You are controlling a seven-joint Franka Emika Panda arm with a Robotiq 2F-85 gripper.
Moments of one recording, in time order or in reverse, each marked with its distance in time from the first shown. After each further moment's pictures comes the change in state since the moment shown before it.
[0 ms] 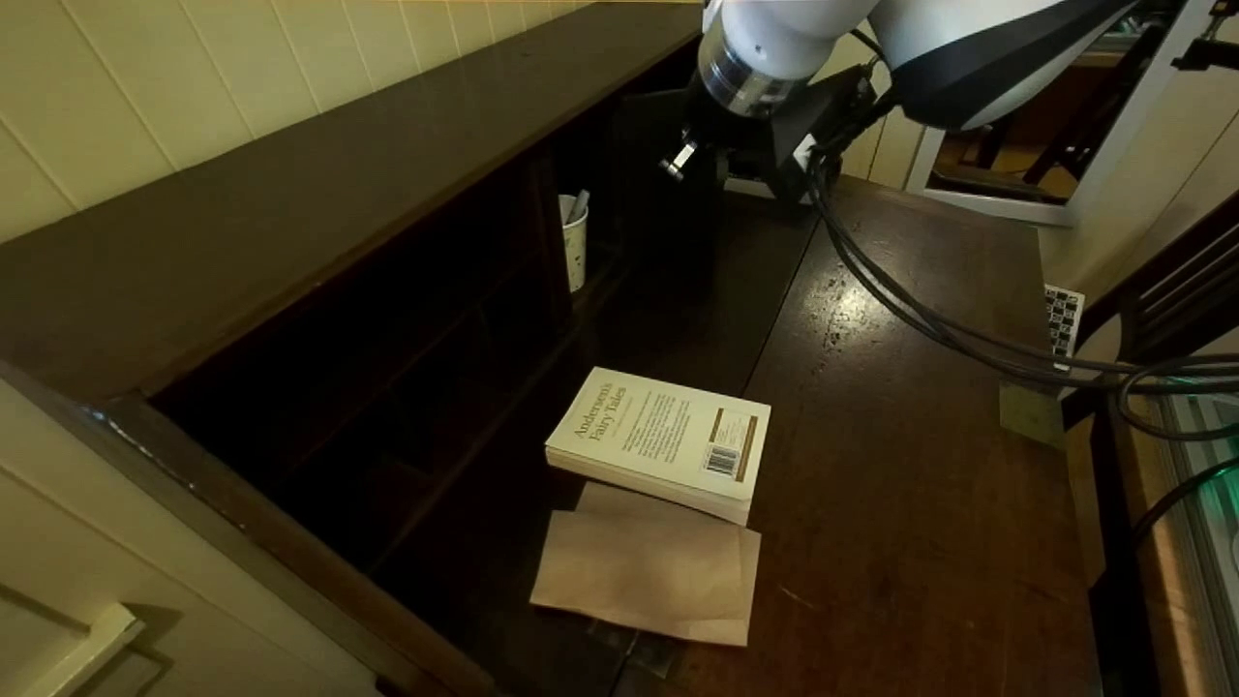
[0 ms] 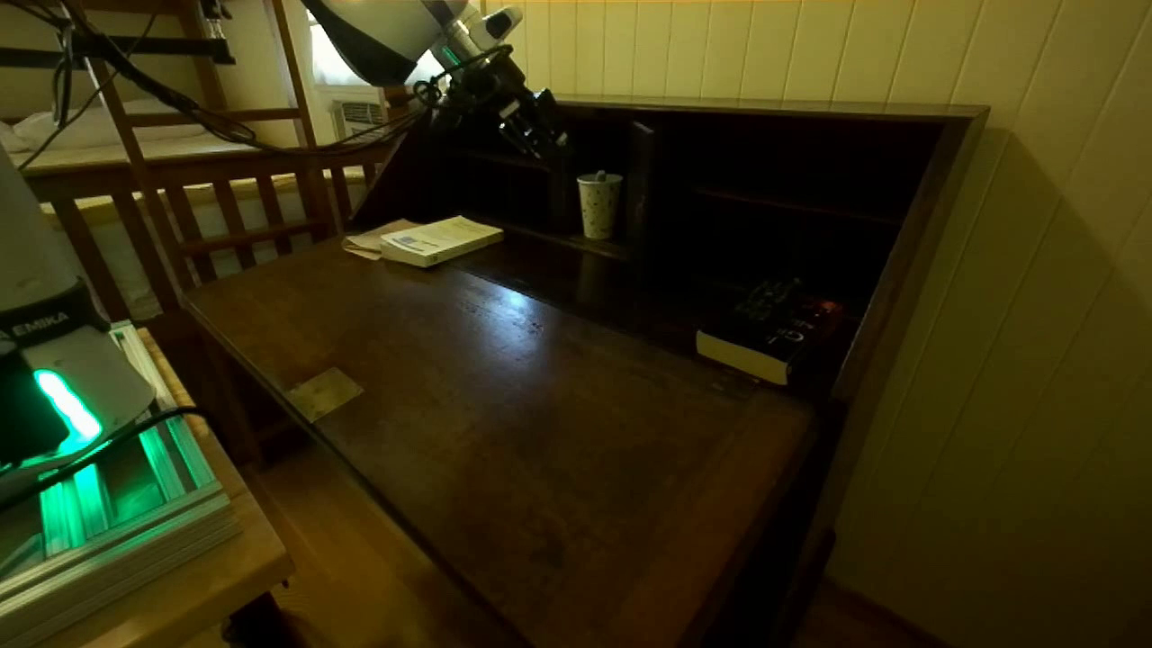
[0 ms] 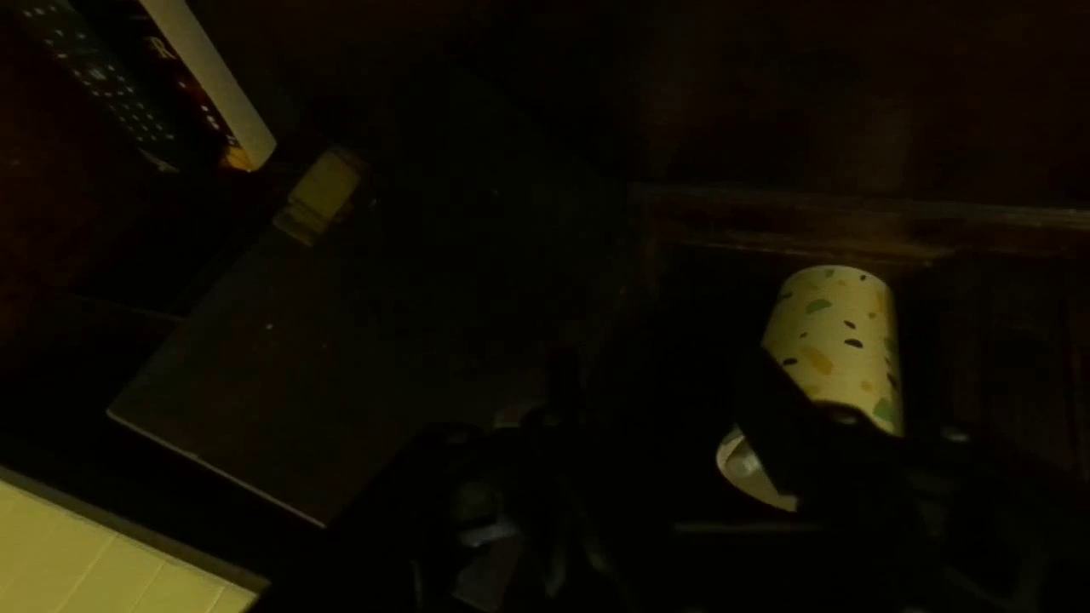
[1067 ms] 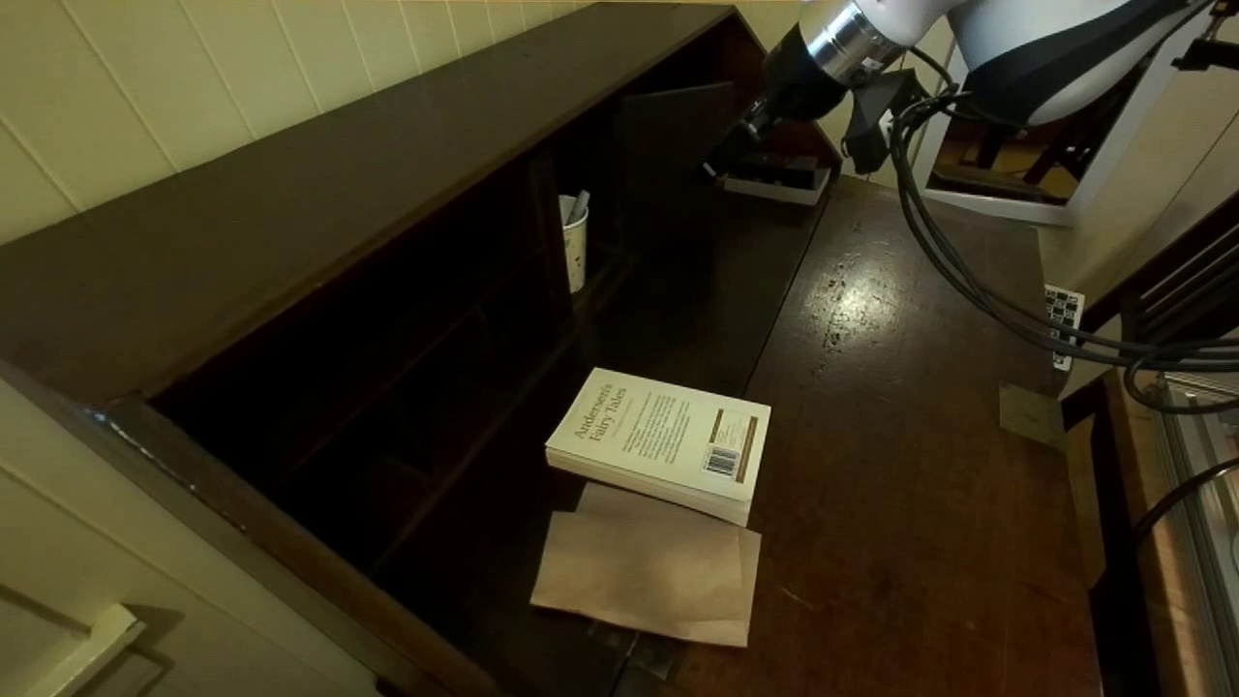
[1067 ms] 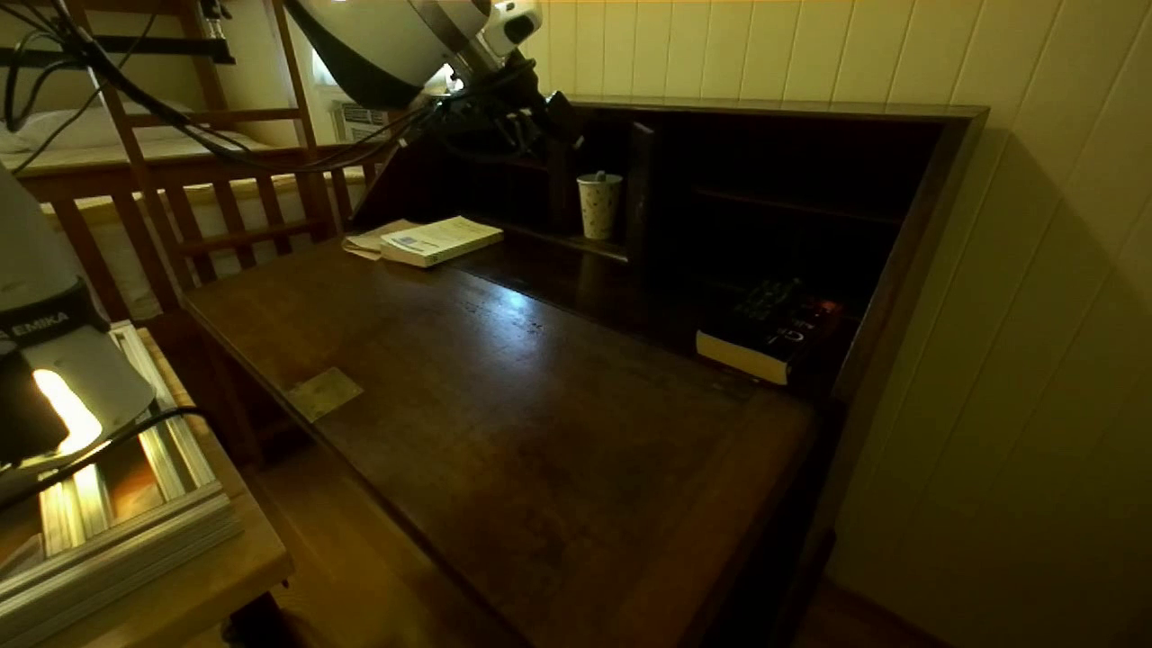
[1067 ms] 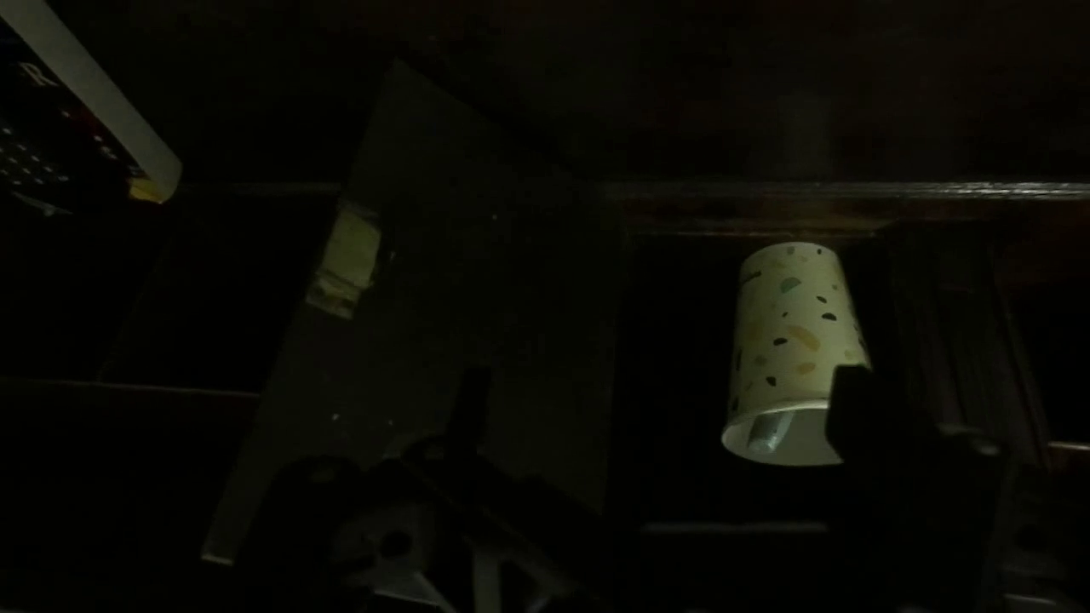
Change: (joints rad) arm -0.161 -0.005 -0.116 -0.098 -0.021 0.493 -0.119
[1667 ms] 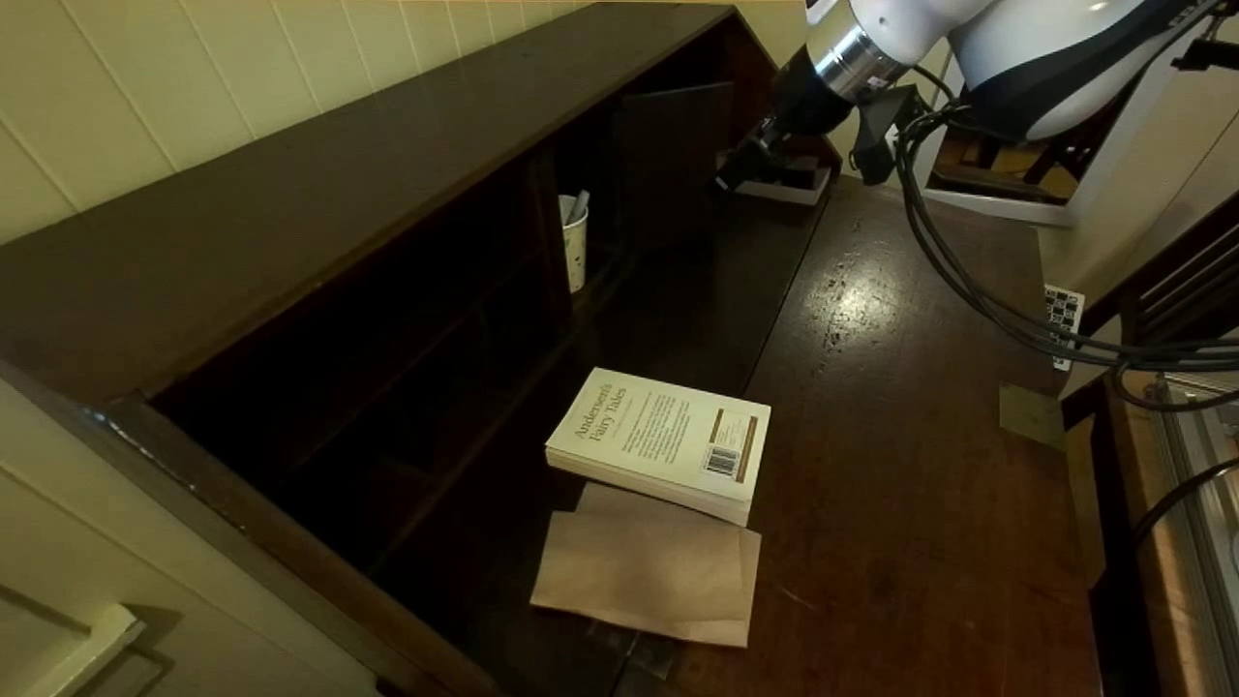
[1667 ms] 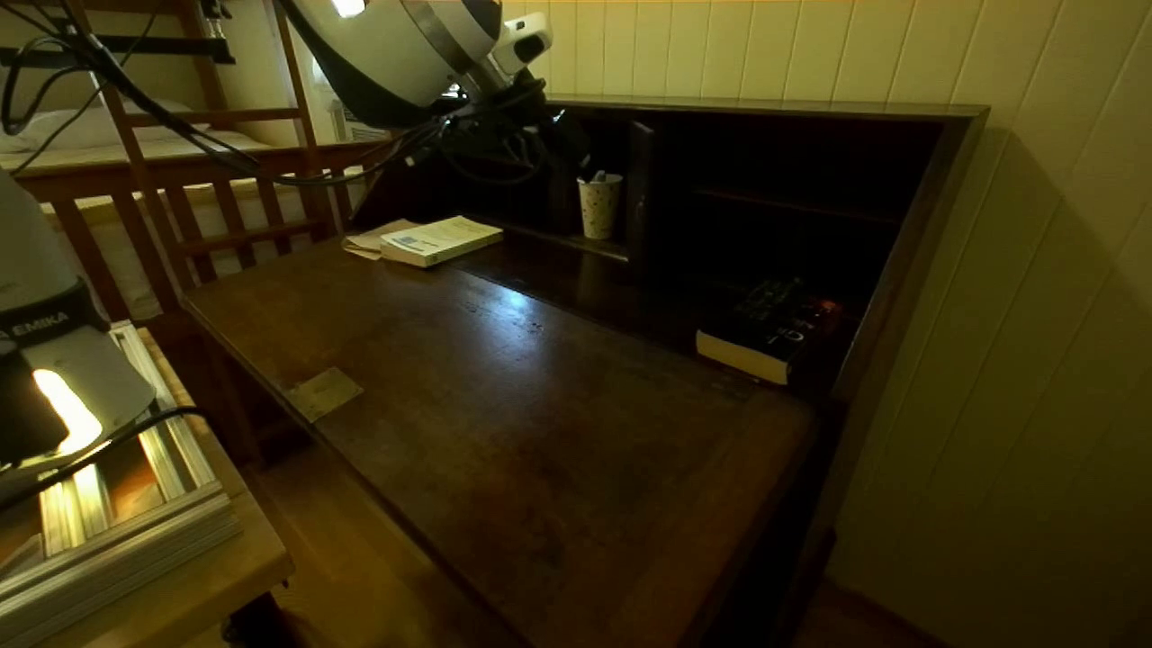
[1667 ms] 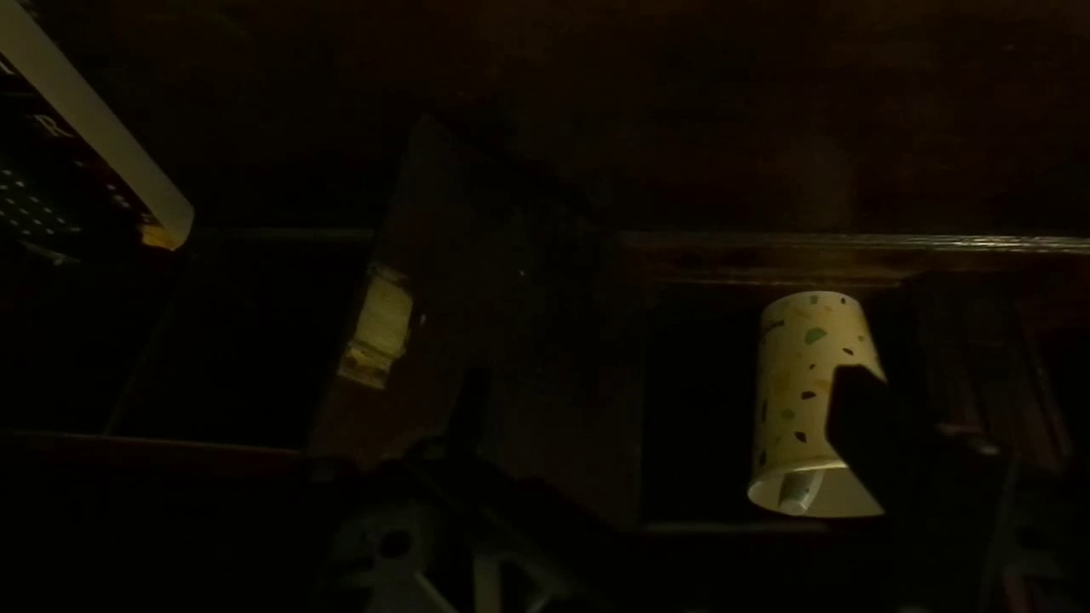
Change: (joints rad) arm -0.047 0.048 0.003 0.005 0.000 0.041 -0.040
